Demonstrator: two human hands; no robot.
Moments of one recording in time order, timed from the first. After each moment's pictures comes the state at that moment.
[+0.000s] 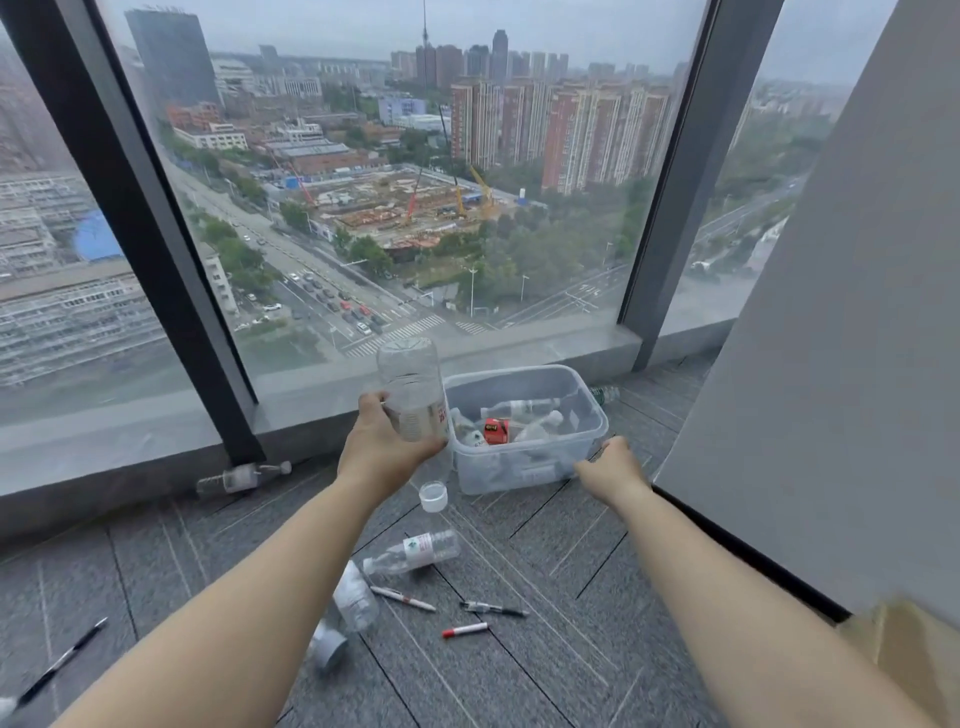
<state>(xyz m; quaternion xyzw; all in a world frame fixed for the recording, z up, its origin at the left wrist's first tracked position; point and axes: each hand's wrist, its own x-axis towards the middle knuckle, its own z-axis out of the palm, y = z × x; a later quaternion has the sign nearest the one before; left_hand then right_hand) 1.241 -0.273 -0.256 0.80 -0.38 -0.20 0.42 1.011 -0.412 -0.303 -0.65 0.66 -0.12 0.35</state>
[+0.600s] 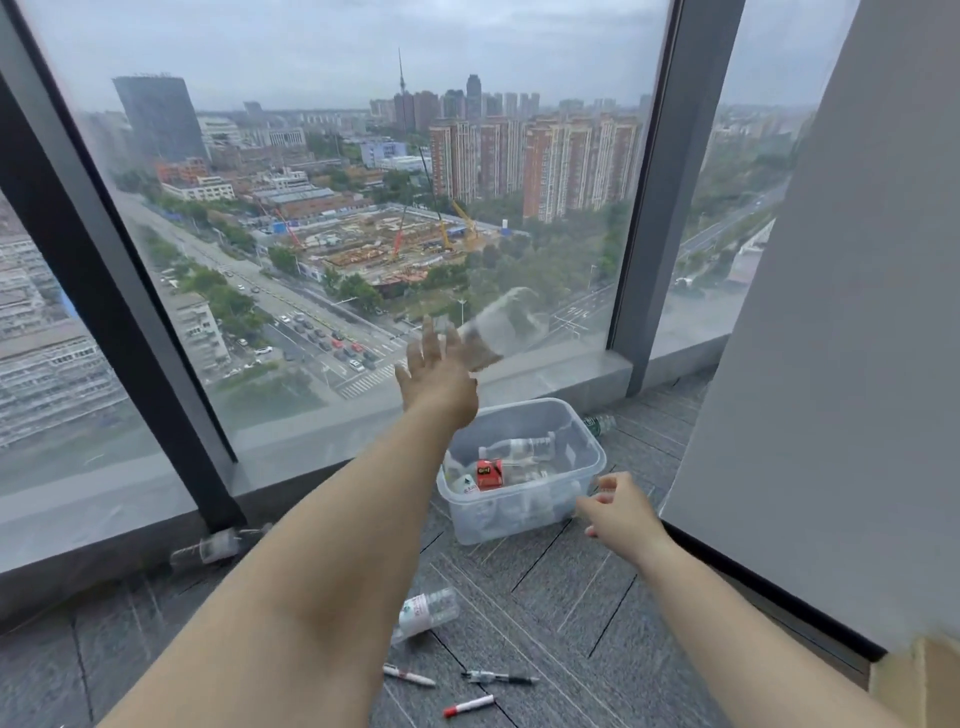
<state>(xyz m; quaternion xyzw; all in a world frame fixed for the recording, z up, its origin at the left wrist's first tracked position) 1.220 -0.427 -0.197 0.83 -0.51 -0.07 0.21 1.001 -0.439 -0.310 -0.61 0.61 -0.21 0.47</state>
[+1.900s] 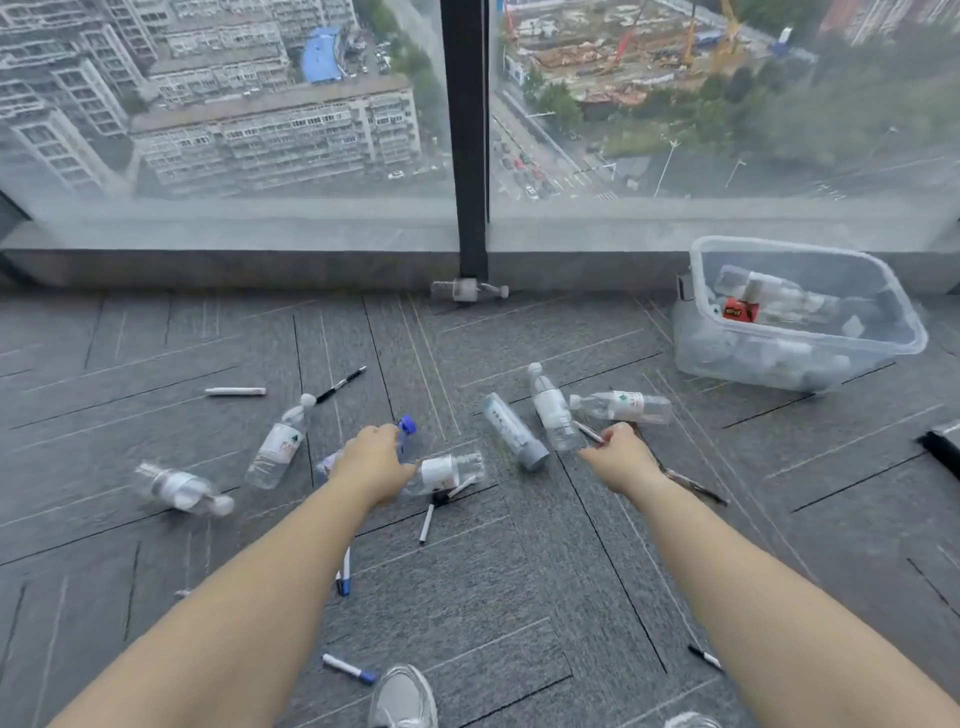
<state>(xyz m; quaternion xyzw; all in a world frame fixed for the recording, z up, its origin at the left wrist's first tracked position) 1.397 0.043 -0.440 0.93 -0.24 -0.27 0.04 1.214 -0.185 -0.458 -0.75 0.51 0.09 0.42</state>
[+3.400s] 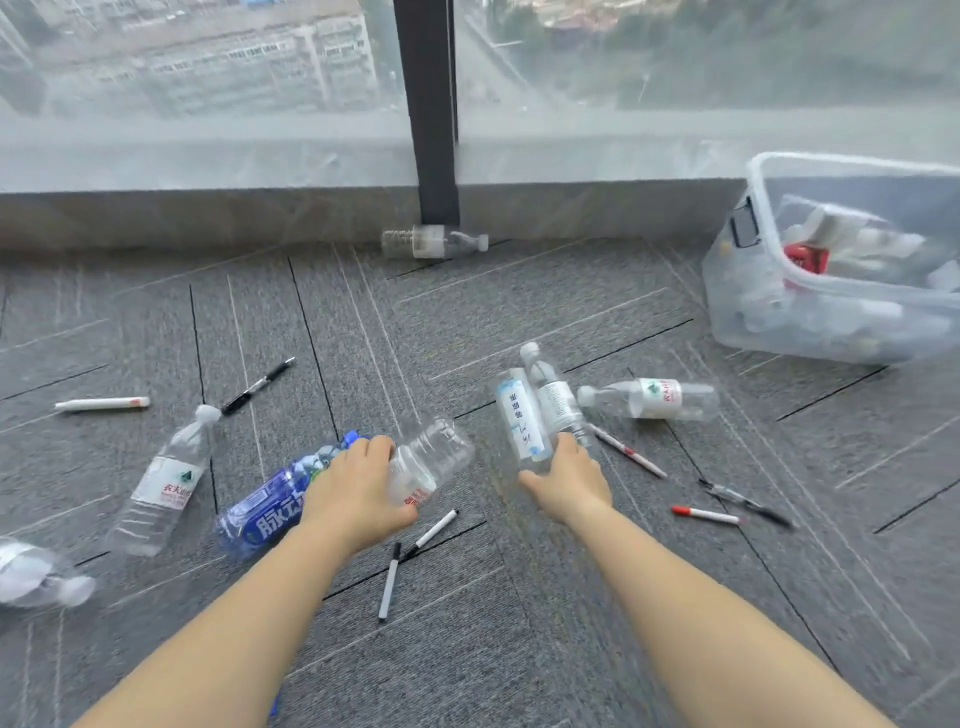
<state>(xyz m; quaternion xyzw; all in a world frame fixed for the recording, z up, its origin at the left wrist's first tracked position) 1.471 -0.040 -0.603 0.92 -0.33 -0.23 0.01 1.321 -0.221 -0.638 -0.80 0.50 0.14 0.32</state>
